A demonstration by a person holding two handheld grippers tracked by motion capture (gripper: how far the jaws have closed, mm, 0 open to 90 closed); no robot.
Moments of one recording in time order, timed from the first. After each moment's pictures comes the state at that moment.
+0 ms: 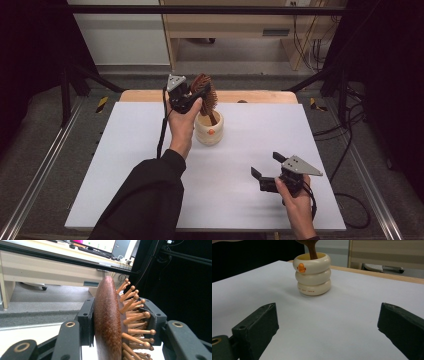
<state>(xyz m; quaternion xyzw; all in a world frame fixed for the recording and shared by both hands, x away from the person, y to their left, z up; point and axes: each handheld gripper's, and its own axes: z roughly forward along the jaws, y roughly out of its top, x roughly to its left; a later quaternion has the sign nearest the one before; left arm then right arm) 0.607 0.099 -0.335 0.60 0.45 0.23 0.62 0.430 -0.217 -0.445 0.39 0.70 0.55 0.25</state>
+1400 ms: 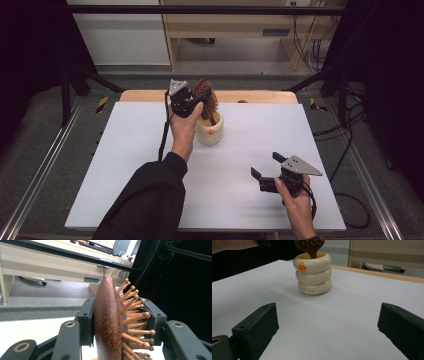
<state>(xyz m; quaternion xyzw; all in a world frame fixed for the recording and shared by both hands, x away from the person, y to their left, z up) 0.609 0.097 -0.352 0.60 0.46 0.22 0.61 0.430 -0.217 -0.446 0.39 0.70 0.54 0.25</state>
